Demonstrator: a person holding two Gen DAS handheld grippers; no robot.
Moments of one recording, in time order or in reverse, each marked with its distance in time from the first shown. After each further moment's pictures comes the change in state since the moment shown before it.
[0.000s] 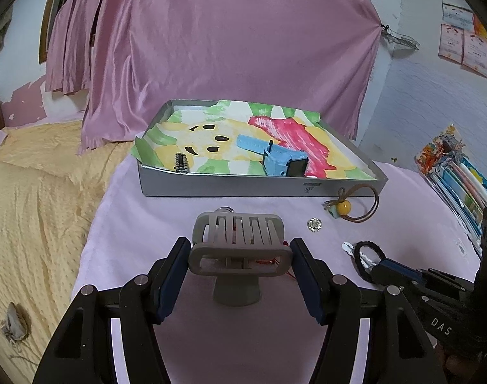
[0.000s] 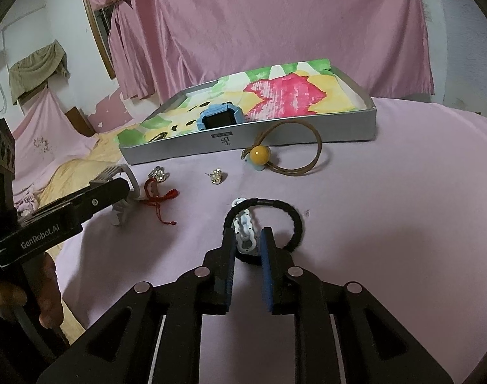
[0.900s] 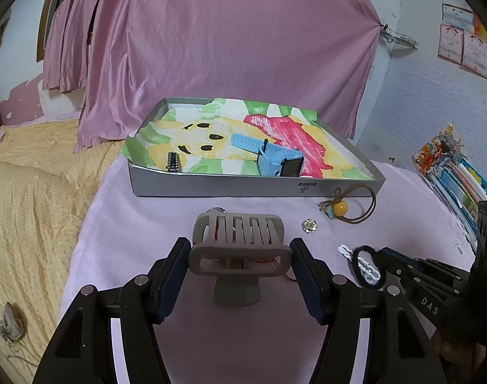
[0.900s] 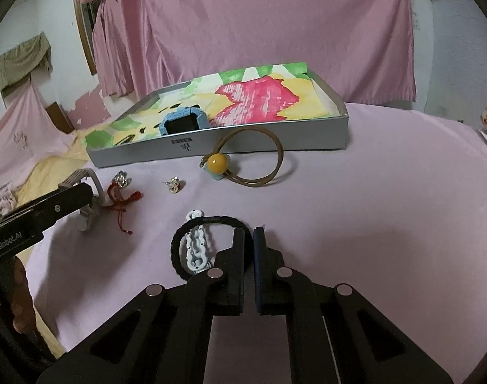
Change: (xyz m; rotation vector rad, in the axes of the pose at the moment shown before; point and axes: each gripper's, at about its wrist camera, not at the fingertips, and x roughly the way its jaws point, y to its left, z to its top) left arm 0.000 -0.005 -0.001 -0.002 -0.004 -0.013; right arm 0.008 -0.013 0.010 -0.011 -0.007 -0.108
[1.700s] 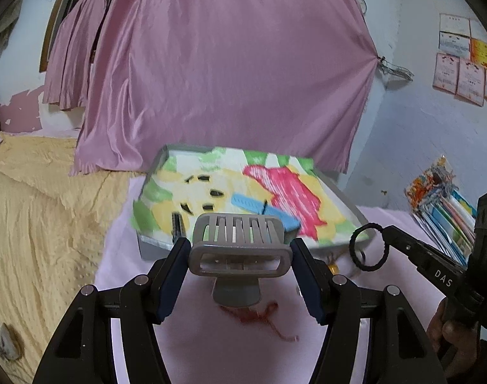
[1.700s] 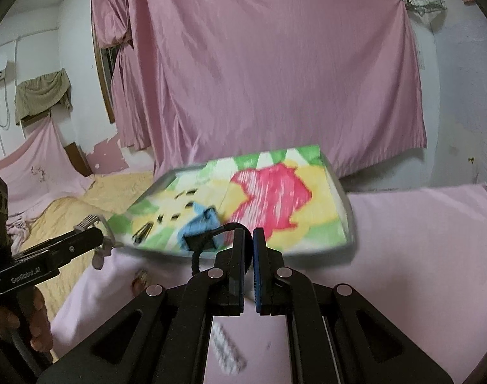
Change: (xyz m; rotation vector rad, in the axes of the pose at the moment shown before) left arm -0.008 0.016 0.054 -0.037 -0.129 -0.036; right arm -0.020 -0.006 0.075 -0.006 -0.263 0.077
